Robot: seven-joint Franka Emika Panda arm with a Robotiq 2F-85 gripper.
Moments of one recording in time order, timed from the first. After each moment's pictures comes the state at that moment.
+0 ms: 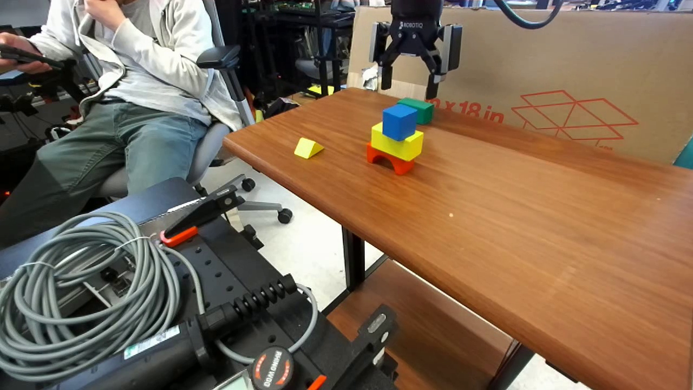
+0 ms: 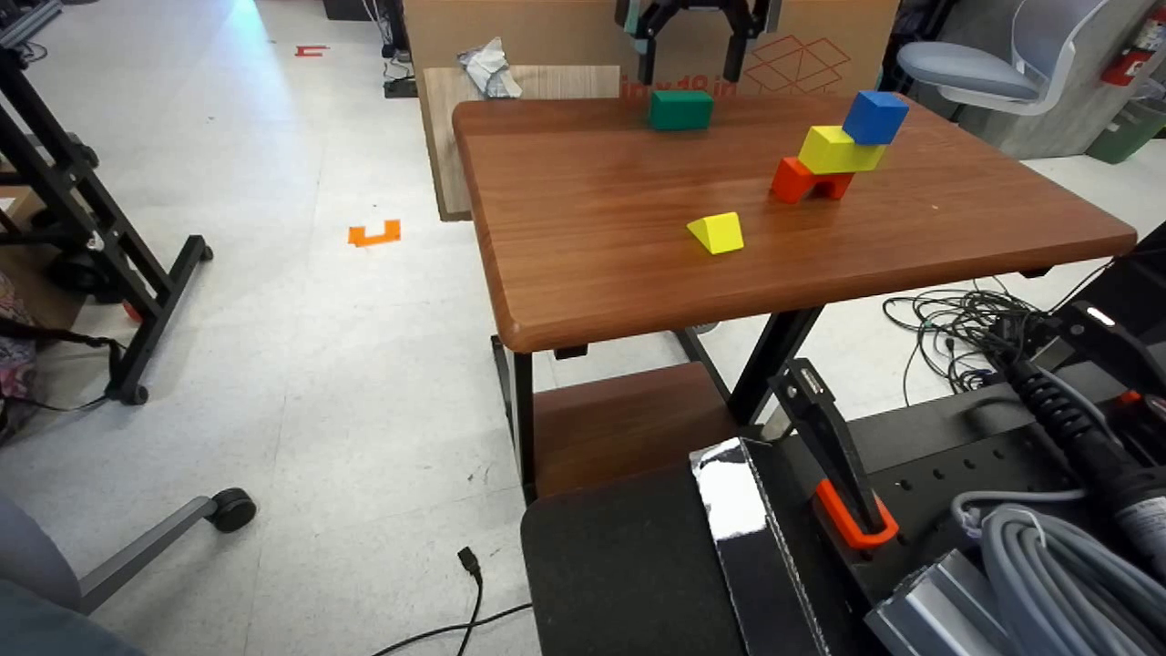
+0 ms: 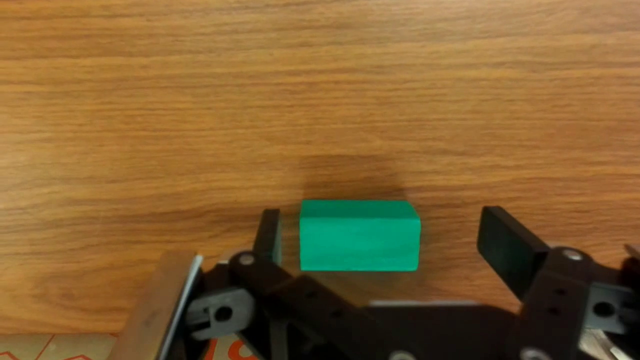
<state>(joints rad) 0.12 0.73 0.03 -1.56 -0.07 2.22 0.17</state>
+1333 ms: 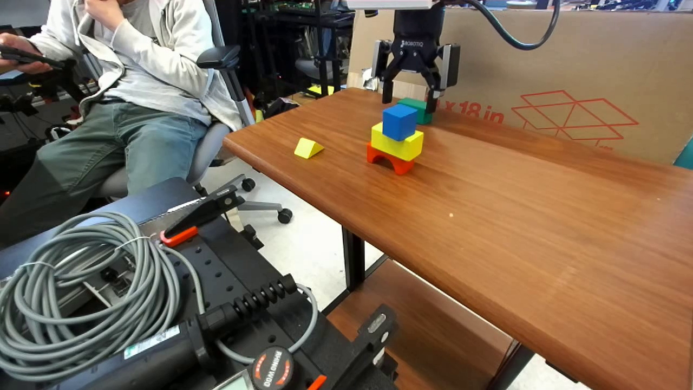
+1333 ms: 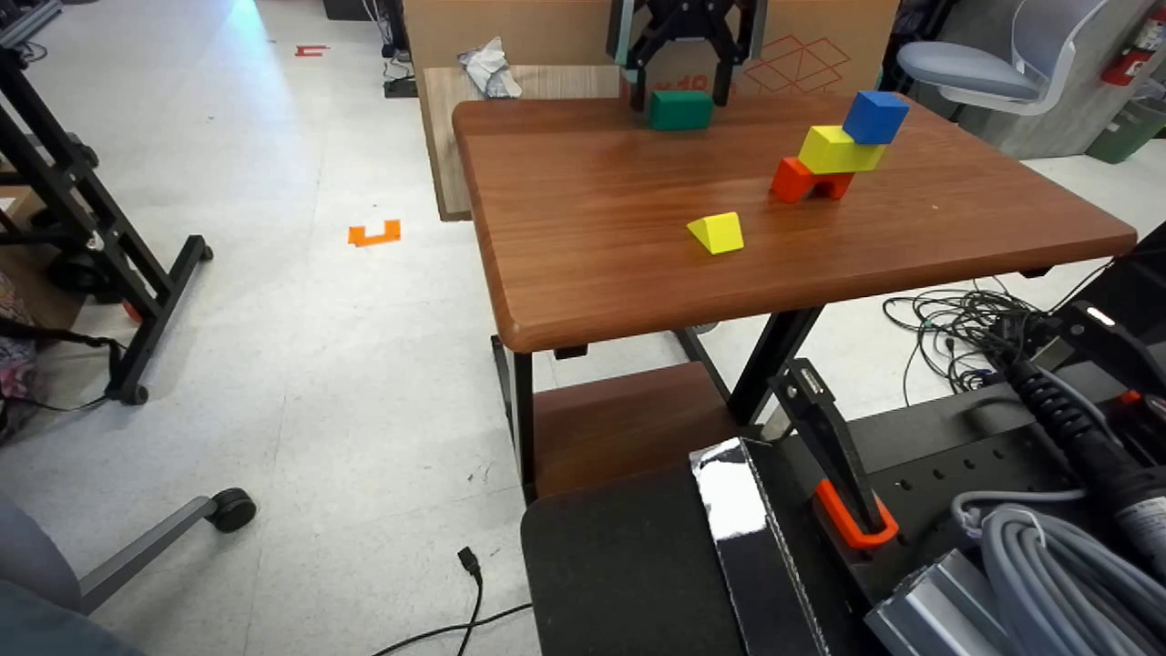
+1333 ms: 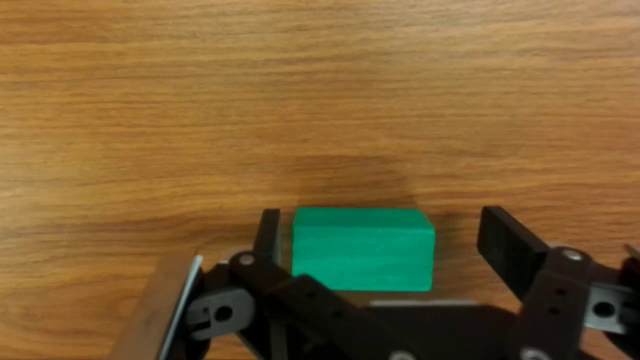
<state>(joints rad) 0.14 0.84 0.02 -1.44 -0.07 2.15 0.17</state>
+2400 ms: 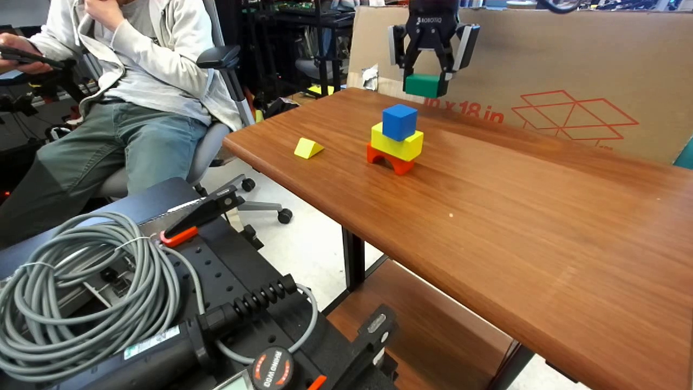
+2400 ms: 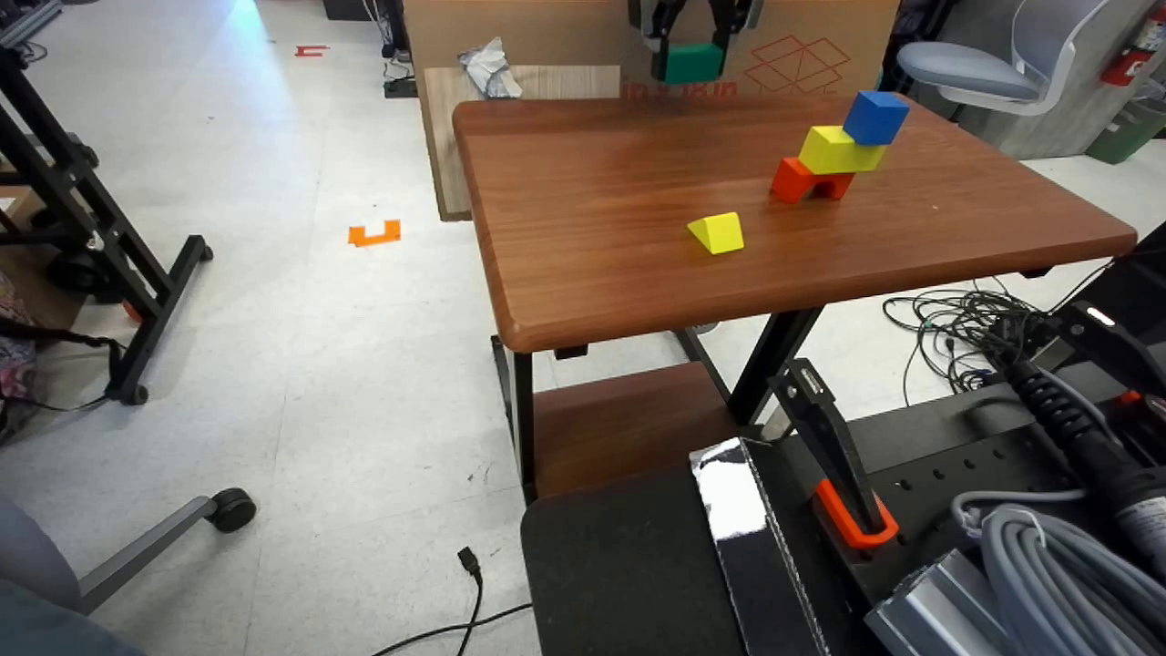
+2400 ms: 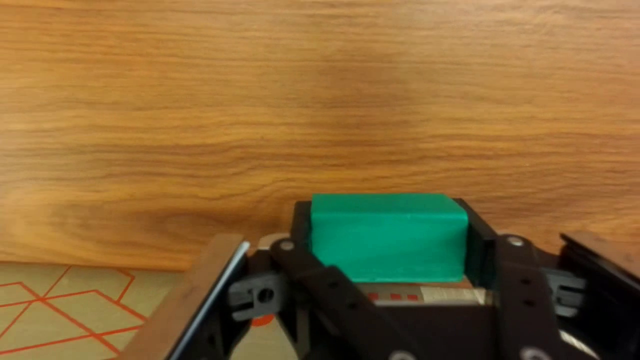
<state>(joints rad) 0.13 0.81 0.00 -1.40 -0.08 2.14 0.09</state>
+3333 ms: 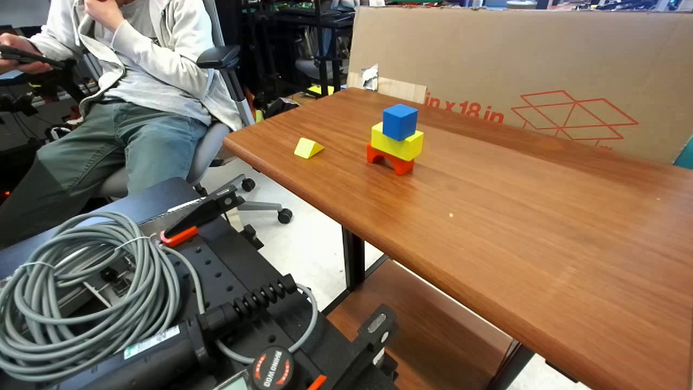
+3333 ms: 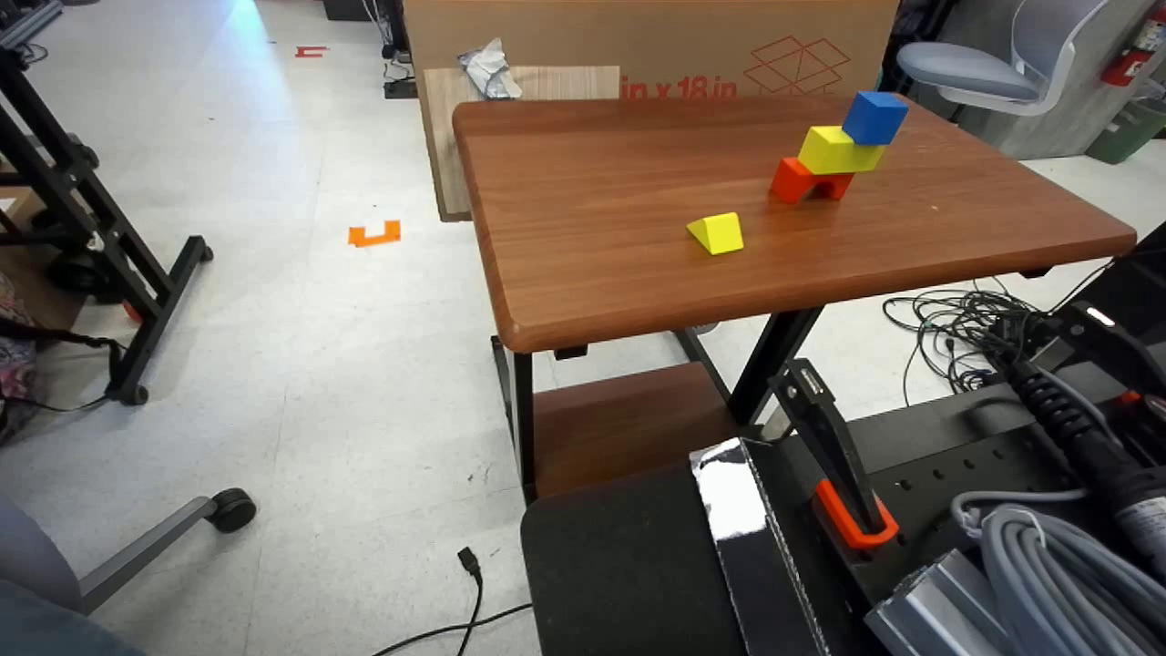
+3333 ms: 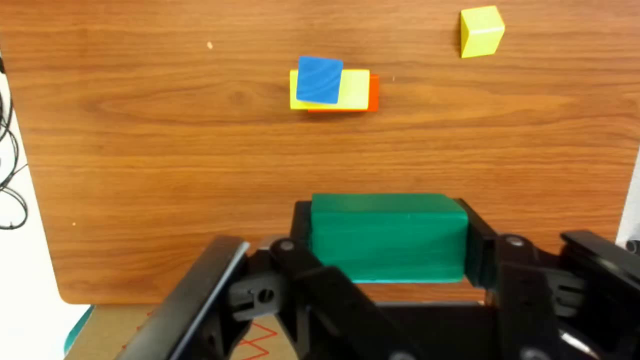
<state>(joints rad) 0.05 0.20 0.00 -2.00 -0.03 2.17 0.03</state>
